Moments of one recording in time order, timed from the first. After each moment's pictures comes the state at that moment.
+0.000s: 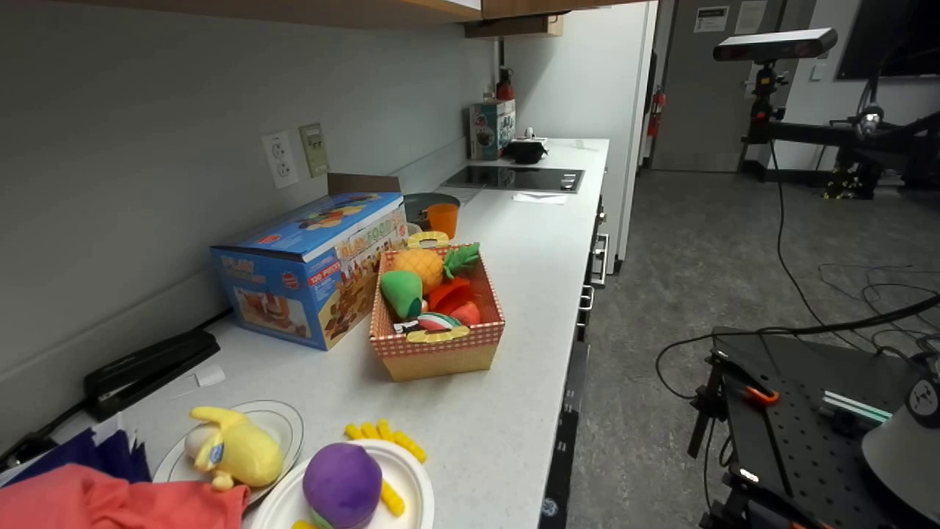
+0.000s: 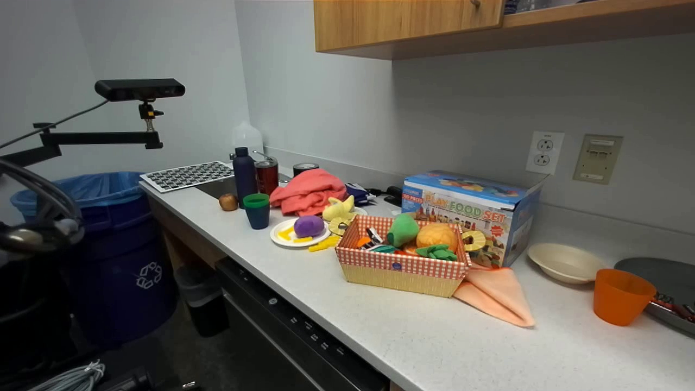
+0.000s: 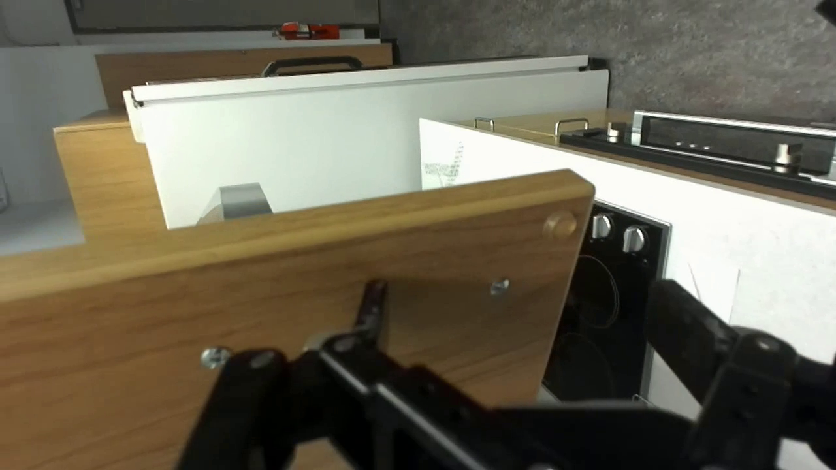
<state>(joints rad) -0.33 -0.50 -0.27 -2.17 -1.31 2.21 -0.09</state>
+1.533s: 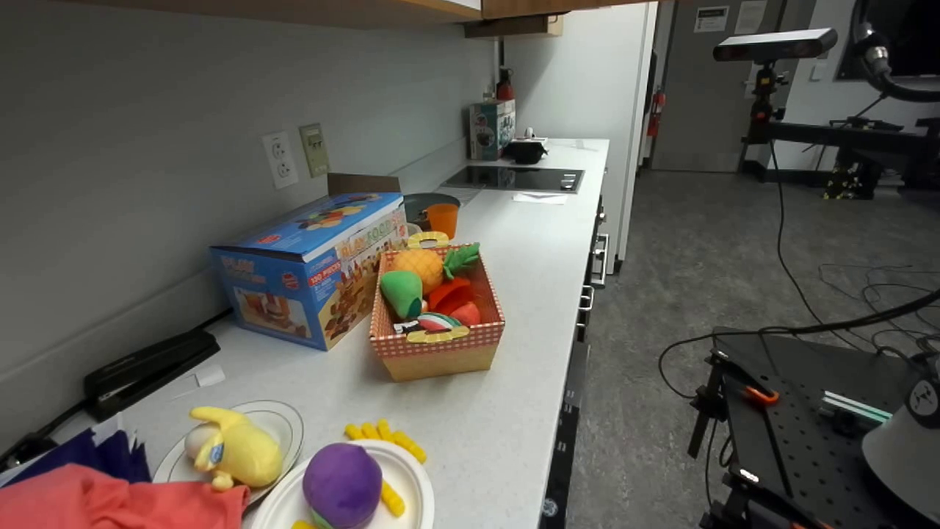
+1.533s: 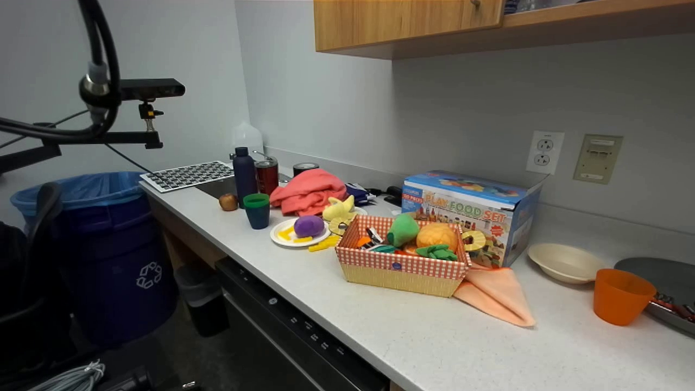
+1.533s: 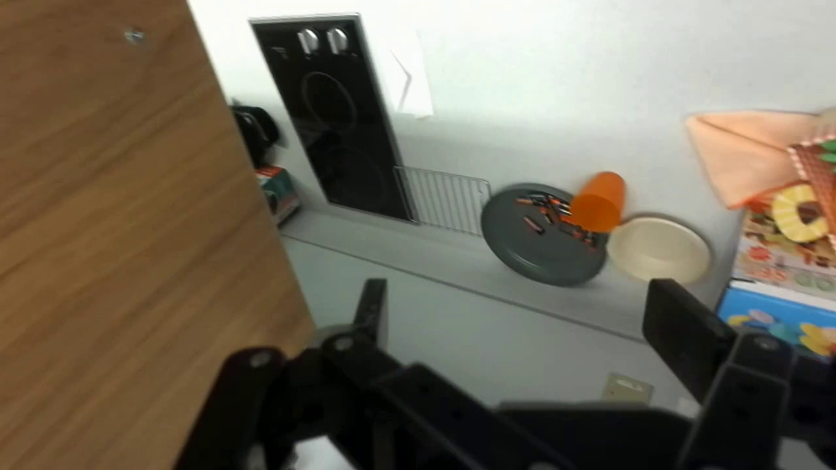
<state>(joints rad) -0.10 -0.60 -0.22 -2.02 -0.58 2.04 -0.17</state>
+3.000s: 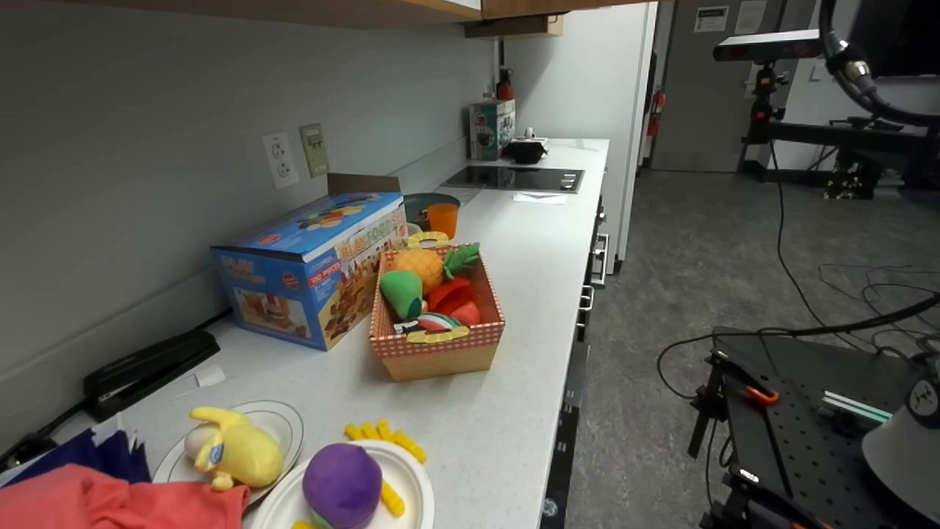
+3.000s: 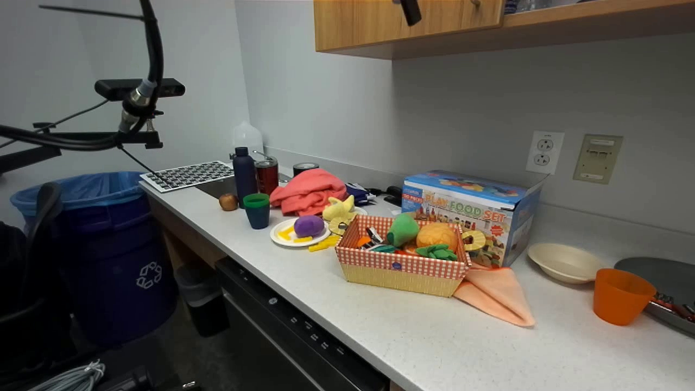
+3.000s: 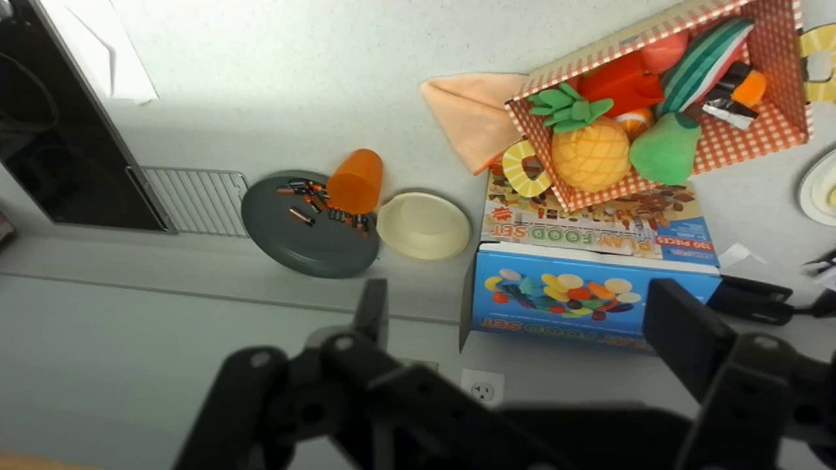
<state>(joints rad) -0.06 -0.46 -0.17 -2.05 -0.17 2.09 -0.22</state>
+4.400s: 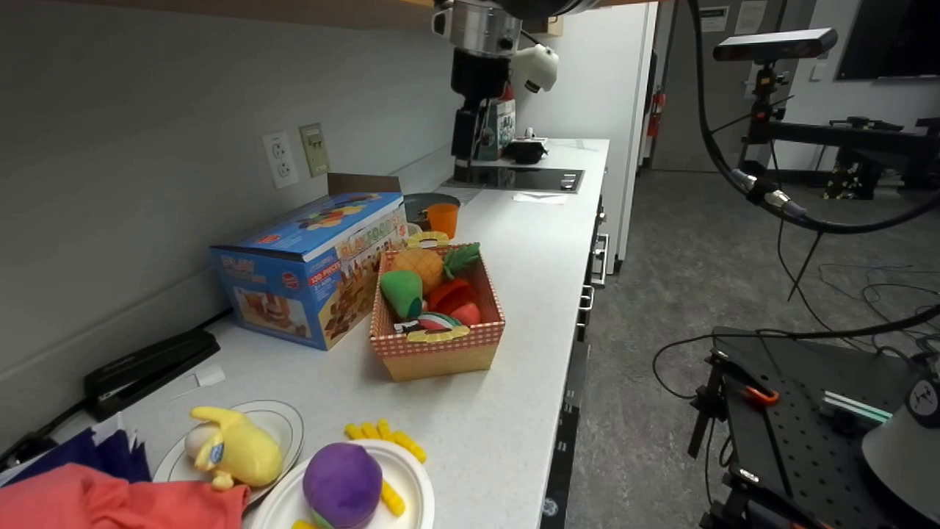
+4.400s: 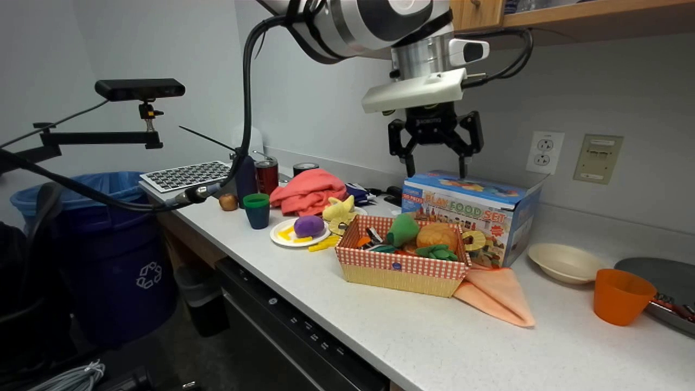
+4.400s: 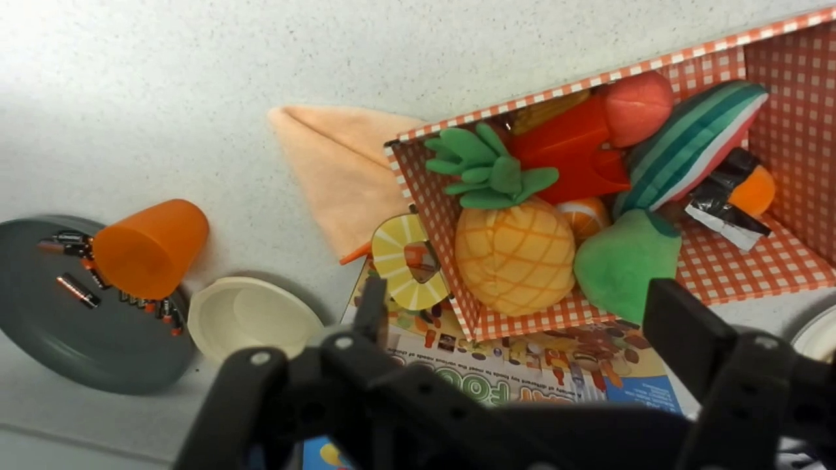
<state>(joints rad) -0.02 0.05 -0.11 -1.98 -0.09 2.29 -0.31</state>
